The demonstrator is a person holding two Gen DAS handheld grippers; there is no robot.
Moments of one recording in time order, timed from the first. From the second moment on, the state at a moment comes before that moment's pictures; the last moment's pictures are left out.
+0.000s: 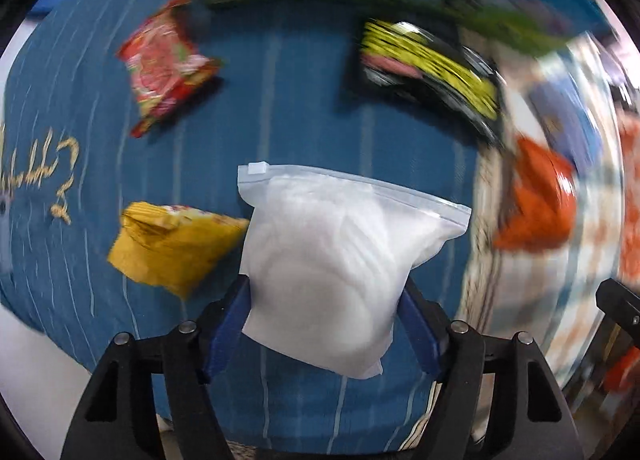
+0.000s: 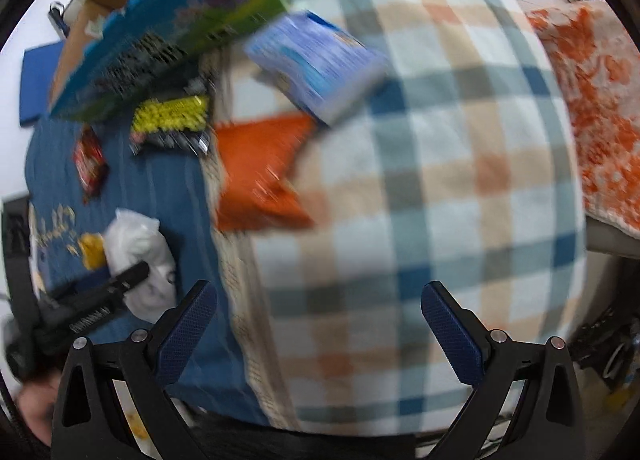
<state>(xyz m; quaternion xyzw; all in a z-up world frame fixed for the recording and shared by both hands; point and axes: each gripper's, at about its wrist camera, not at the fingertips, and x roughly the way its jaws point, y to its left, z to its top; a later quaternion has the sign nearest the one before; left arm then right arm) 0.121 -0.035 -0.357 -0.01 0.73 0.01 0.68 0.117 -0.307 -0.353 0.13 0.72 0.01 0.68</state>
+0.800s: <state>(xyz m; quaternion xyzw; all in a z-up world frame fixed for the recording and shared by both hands) 0.127 -0.019 -0.361 -0.02 0.73 0.01 0.68 0.177 -0.263 -0.404 0.16 0.76 -0.04 0.63</state>
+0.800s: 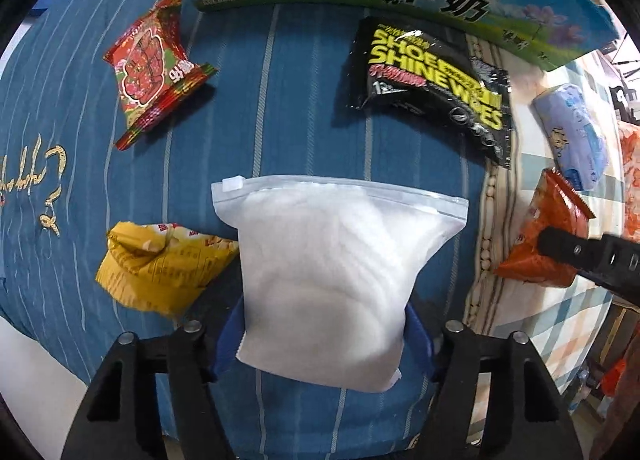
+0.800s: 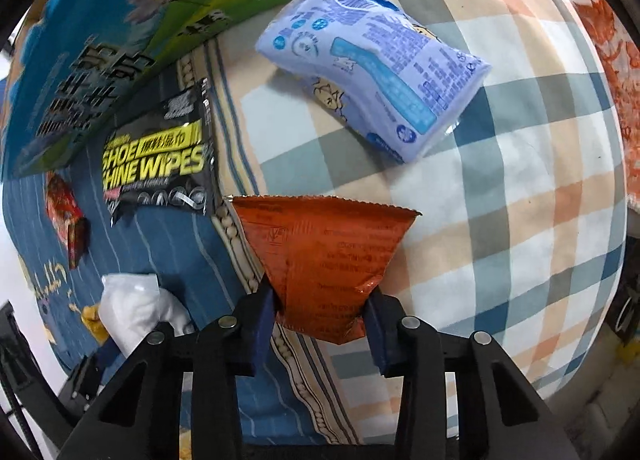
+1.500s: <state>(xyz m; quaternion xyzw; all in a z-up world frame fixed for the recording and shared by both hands) 0.101 -0.025 -0.184 -0.02 0.64 -0.02 0.77 0.137 -0.216 -0.305 0.09 0.71 0.05 0.69</state>
